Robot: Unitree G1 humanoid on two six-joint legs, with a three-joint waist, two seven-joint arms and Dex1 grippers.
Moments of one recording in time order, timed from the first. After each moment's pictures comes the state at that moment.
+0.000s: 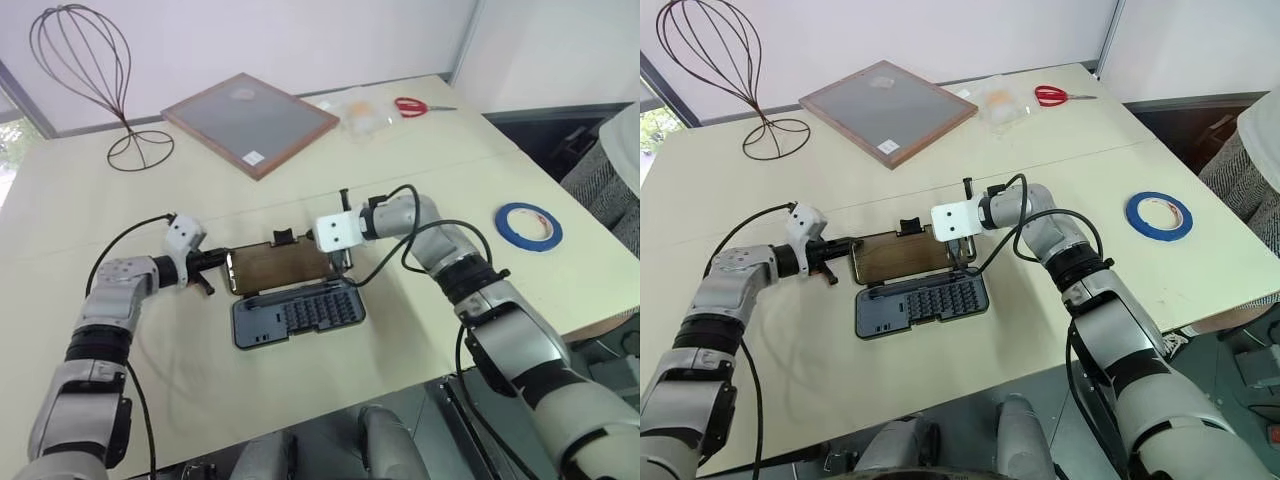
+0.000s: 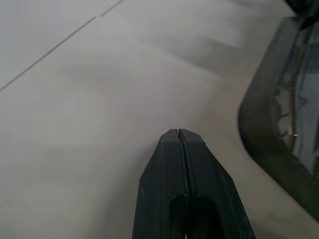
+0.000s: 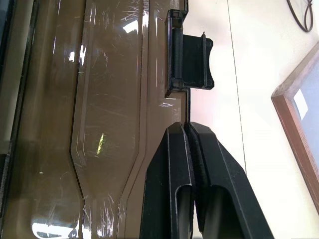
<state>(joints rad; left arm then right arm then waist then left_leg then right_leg) -0.55 0.62 0.02 0.56 -0.23 0.21 -1.03 -1.01 -0.35 0.43 0.68 -0.39 -0.35 0.95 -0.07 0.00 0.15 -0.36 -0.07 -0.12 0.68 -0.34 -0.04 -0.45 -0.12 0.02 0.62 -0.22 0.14</state>
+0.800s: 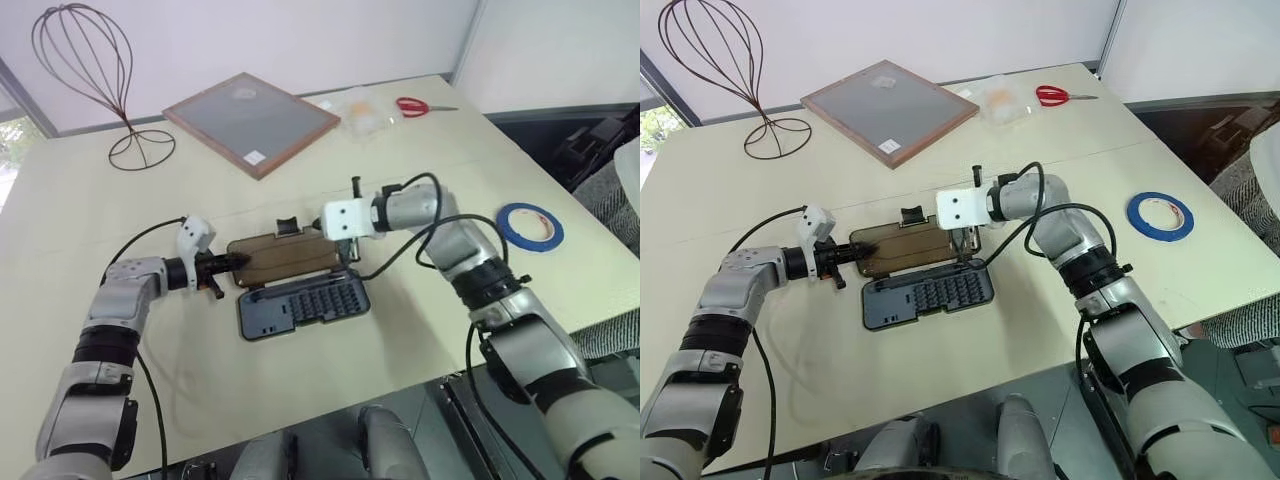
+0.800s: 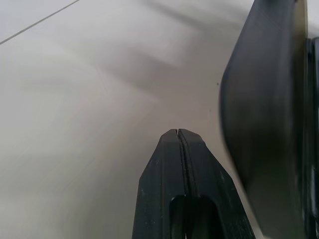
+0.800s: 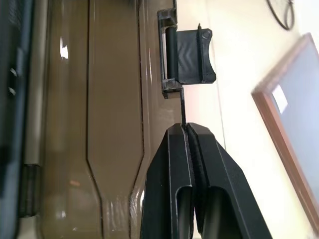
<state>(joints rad) -0.55 0.58 0.02 0.49 -0.28 0.32 -1.09 -0.94 -0.43 0.37 0.34 -0.31 -0.07 1.02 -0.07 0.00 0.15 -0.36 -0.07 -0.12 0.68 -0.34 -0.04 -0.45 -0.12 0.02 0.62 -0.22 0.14</state>
